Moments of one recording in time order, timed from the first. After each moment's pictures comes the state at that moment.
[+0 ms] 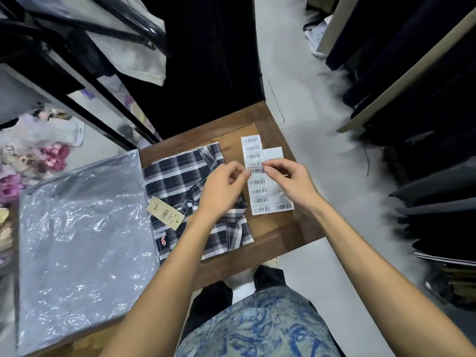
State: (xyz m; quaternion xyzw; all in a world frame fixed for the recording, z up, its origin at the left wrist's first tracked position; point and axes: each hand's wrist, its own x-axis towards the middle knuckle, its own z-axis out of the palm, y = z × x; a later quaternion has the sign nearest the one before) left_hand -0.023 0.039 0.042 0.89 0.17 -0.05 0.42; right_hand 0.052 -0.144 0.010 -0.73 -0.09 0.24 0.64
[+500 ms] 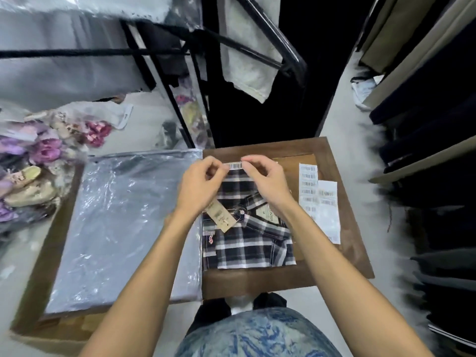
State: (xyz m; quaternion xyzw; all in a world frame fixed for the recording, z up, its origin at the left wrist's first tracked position) left_hand -0.098 0.189 0.093 0.84 0.31 0.11 0.43; right_hand 0.005 0.044 0.068 -0.72 -0.17 0.25 0.63
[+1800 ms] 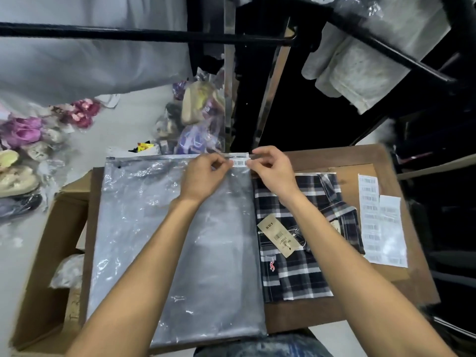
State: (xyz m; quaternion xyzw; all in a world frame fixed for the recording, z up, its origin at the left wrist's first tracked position) left_hand -0.096 0.380 0.007 0.83 0.32 0.04 0.46; right_hand 0.008 0.220 0.016 -0.83 -0.13 0.25 0.48
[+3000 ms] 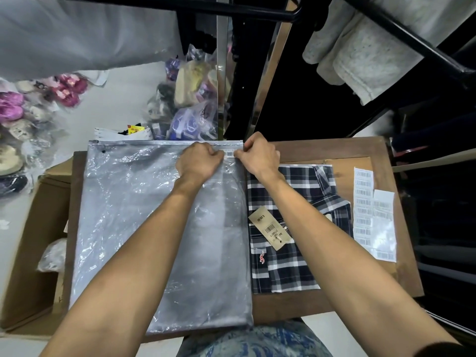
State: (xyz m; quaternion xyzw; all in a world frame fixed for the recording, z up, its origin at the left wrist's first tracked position) left_hand -0.064 0.381 -0.027 0.84 0.42 -0.09 0.33; right_hand 0.027 0.254 -0.015 -0.93 -0.13 0.21 0.25
